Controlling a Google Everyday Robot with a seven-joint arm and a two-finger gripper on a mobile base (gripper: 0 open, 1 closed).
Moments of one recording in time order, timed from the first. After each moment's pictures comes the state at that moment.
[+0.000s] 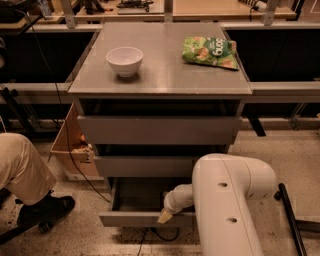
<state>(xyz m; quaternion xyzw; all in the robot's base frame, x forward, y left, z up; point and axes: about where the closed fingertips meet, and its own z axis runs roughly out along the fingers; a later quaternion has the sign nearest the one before) 0.614 -0.025 0.199 -0.61 0.76 0.09 0.22</state>
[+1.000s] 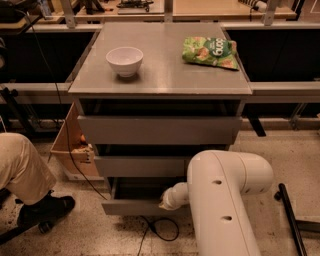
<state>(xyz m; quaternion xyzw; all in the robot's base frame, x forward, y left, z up) 0.633 -0.024 0.214 -0.61 0.75 0.06 0.24</state>
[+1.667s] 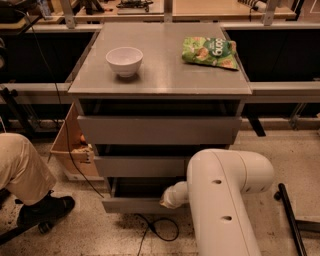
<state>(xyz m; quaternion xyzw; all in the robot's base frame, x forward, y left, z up) 0.640 -0.024 0.221 -0.61 0.75 0.06 0.24</state>
